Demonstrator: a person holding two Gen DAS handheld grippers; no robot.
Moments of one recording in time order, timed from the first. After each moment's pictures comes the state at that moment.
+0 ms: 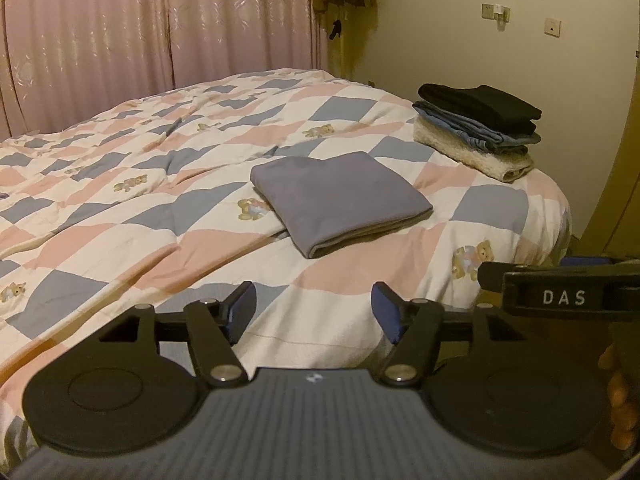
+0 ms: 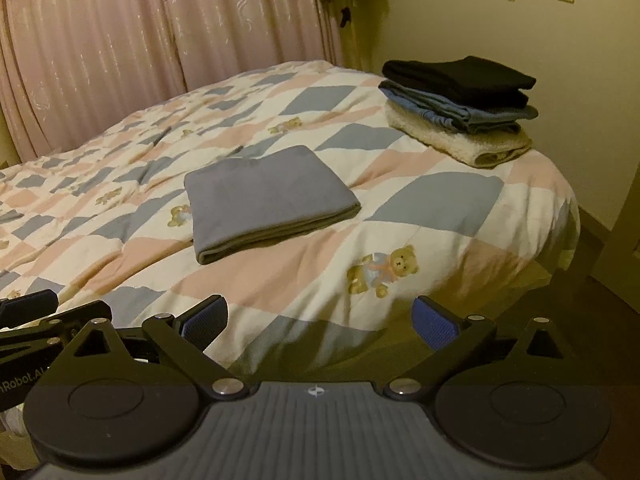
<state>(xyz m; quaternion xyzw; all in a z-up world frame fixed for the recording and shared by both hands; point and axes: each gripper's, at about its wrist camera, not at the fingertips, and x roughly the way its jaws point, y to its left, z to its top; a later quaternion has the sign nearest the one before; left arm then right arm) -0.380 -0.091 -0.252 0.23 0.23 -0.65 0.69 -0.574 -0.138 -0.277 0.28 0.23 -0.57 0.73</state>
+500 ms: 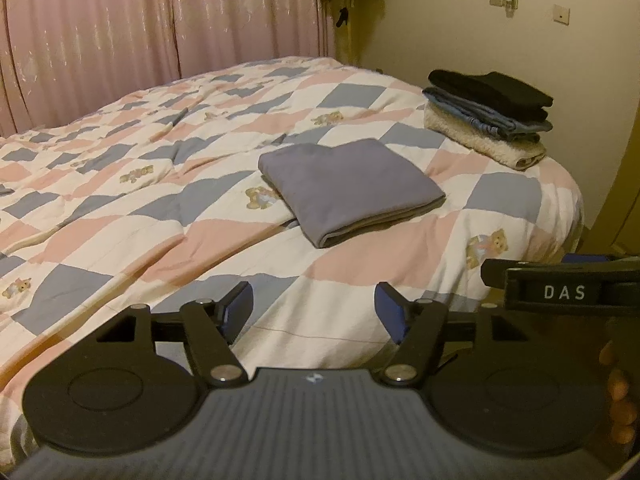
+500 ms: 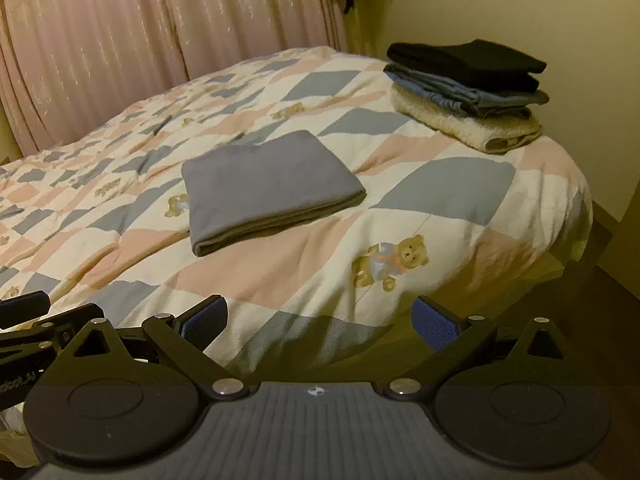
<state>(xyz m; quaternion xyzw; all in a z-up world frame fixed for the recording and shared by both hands) -0.378 -0.104 -0.262 0.25 0.24 -0.63 0.69 -0.573 -0.161 -0.294 0.30 0.25 -0.56 0.73</state>
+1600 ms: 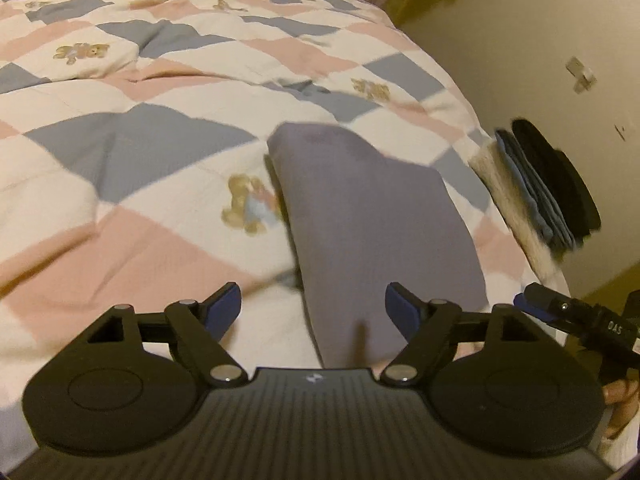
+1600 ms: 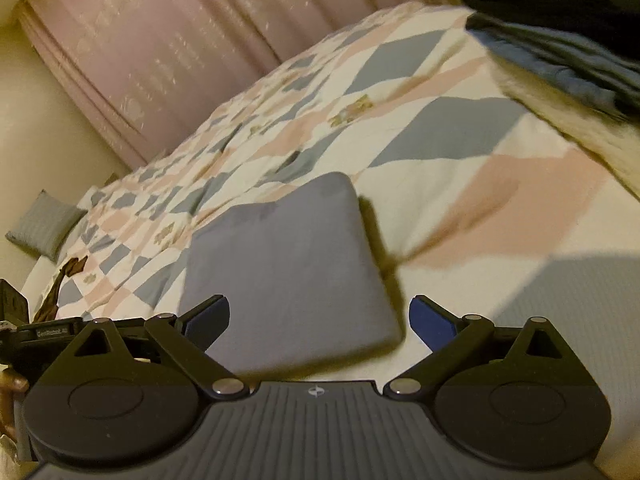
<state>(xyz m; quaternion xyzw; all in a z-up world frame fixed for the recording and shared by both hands) -0.263 -0.312 -0.327 0.13 0.47 -0.61 0.63 -0.621 -0.436 -0.351 0.41 0.20 -0.34 0.82</state>
